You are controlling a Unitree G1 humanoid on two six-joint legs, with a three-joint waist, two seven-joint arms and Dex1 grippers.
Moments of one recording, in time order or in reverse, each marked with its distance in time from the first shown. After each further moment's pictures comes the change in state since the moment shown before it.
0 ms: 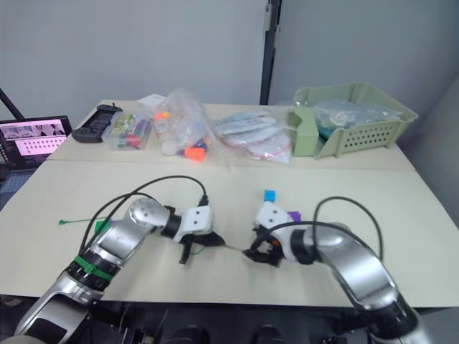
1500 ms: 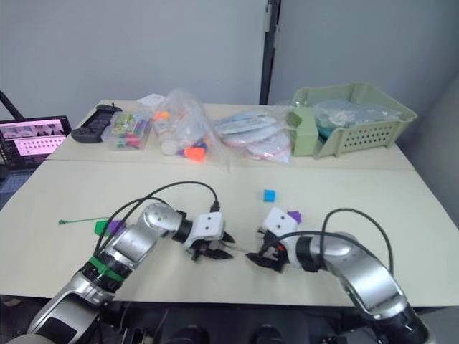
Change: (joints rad) left arm -0.012 -0.082 -0.070 0.046 0.045 -0.022 0.017; right arm 0.024 -0.075 0.083 0.090 0.040 -0.197 -0.029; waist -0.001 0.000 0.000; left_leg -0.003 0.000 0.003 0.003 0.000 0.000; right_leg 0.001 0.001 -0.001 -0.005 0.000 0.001
